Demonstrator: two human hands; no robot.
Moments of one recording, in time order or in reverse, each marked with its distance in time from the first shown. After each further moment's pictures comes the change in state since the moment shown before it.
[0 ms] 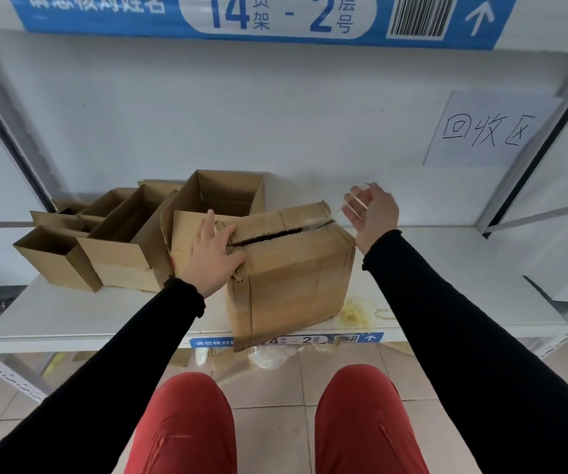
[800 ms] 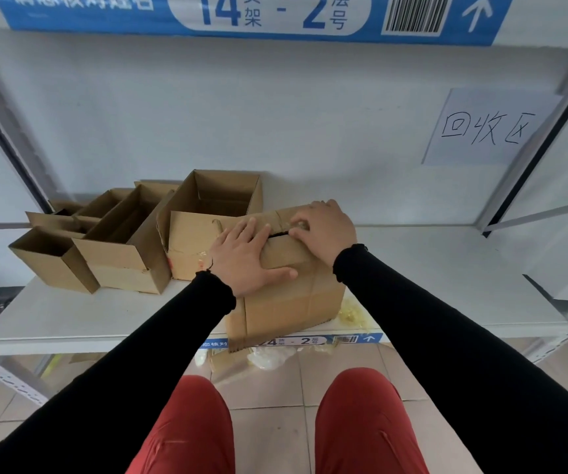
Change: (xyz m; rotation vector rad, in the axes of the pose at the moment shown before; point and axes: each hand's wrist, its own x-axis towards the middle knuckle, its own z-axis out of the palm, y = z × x) left_hand 0.000 0.043 0.016 0.507 -0.080 0.175; right_hand 0.000 0.051 0.010 -1.751 -0.462 -0.740
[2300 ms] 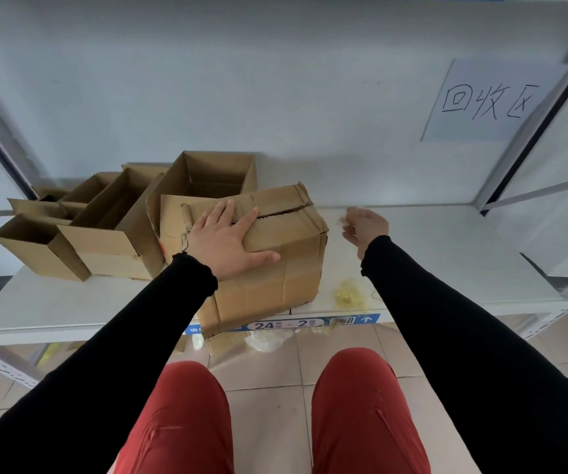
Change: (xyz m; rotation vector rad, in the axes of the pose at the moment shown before) left_hand 0.001 -0.021 0.000 0.056 -0.088 -0.027; right_hand -0.010 0.095 0.045 1.392 0.281 0.937
